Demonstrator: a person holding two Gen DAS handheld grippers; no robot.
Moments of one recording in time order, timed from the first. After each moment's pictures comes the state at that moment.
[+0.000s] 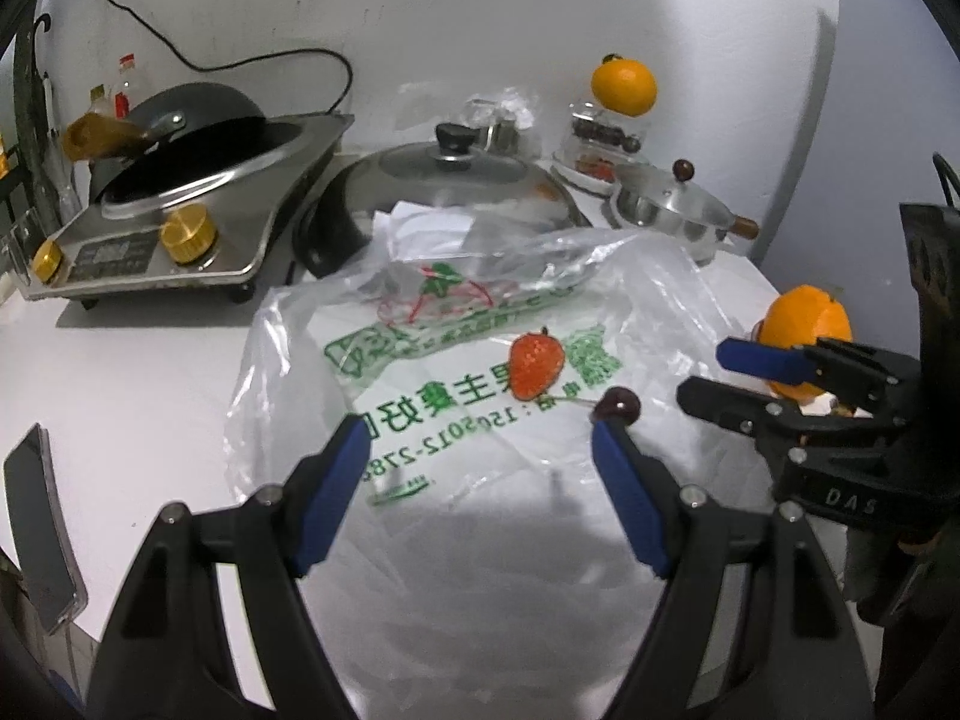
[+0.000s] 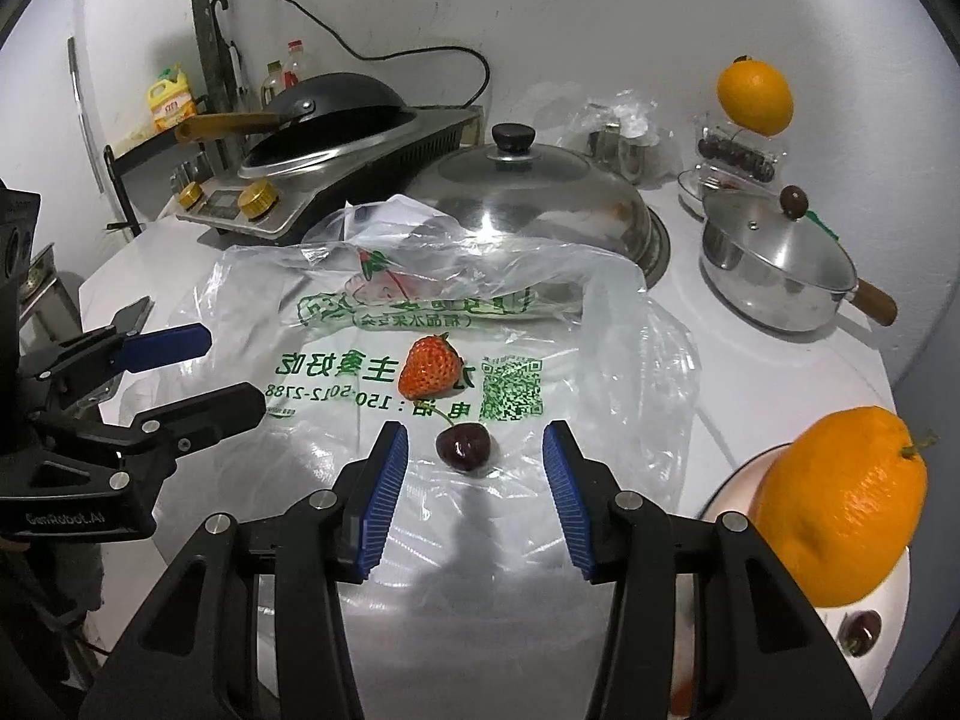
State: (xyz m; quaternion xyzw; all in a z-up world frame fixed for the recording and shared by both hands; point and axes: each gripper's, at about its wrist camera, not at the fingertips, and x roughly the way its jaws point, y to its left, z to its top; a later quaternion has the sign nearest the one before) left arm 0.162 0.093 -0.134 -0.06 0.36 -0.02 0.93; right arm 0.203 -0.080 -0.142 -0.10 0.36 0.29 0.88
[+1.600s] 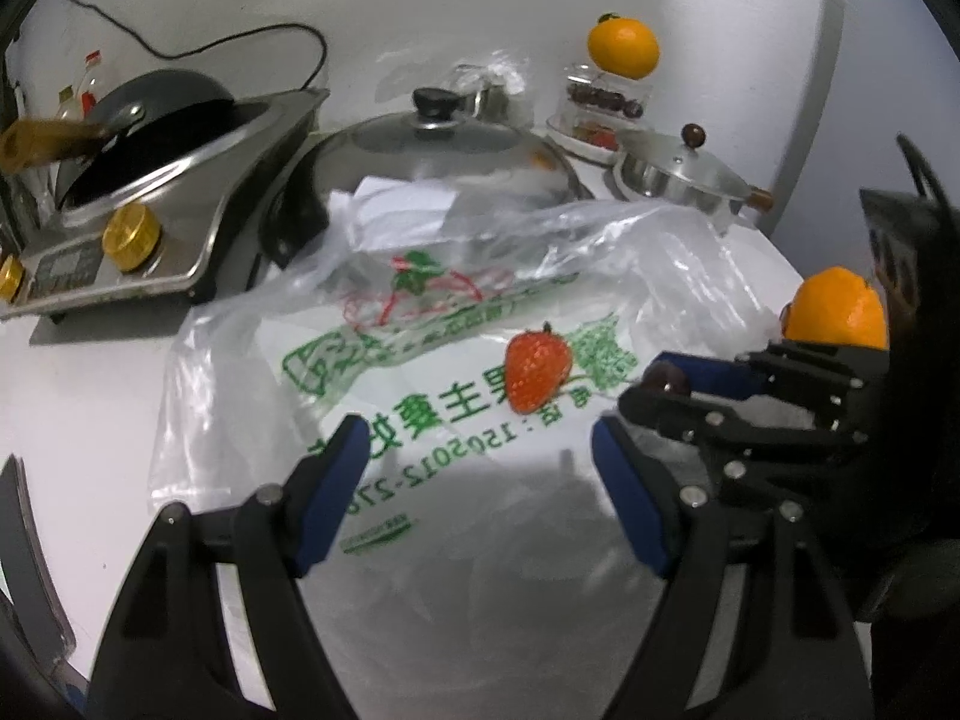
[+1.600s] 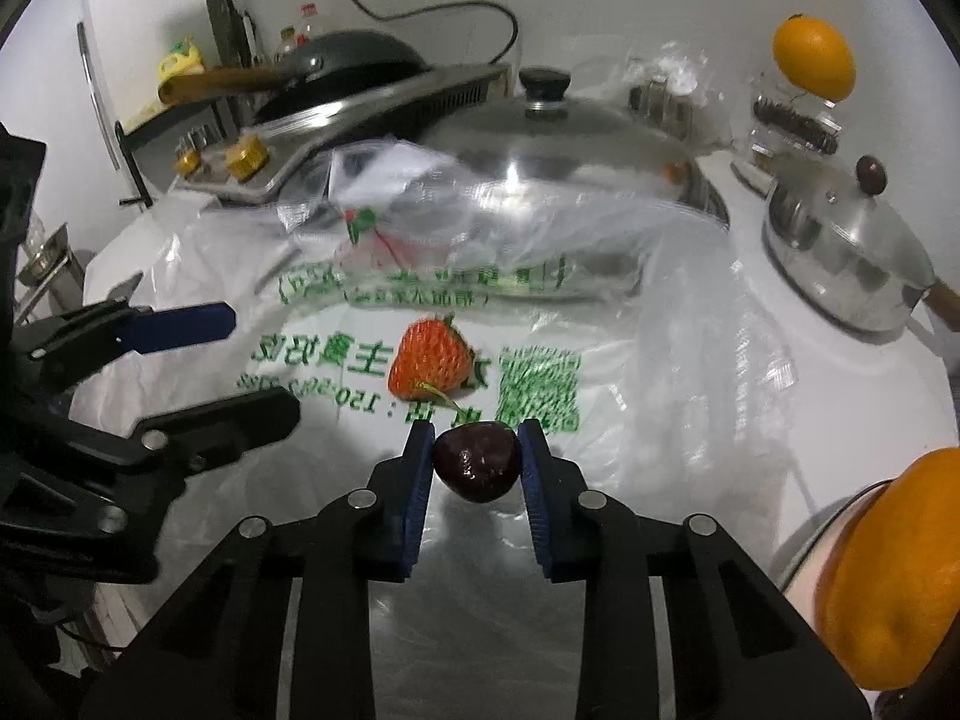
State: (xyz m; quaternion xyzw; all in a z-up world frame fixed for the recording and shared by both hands) left arm 0.201 0.082 -0.152 -0.04 0.39 -0.03 0.92; right arm 0.242 -0.063 -0.179 -0.11 0.39 0.32 0.86
